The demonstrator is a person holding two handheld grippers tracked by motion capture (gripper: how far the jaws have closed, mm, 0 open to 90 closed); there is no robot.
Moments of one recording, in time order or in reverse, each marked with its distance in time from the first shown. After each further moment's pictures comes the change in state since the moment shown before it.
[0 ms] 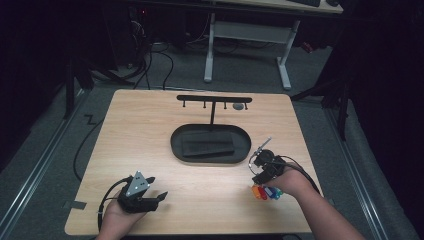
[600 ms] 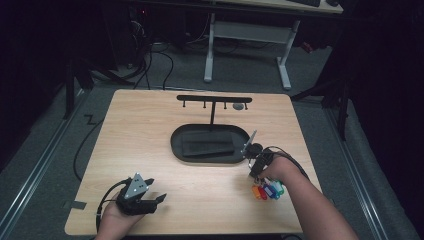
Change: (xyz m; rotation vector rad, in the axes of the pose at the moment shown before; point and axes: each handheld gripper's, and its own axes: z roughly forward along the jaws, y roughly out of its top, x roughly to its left) left arm -0.002 -0.004 -0.004 0.003 0.000 0.014; right arm -0.019 0.037 0.031 0.174 0.069 -0.068
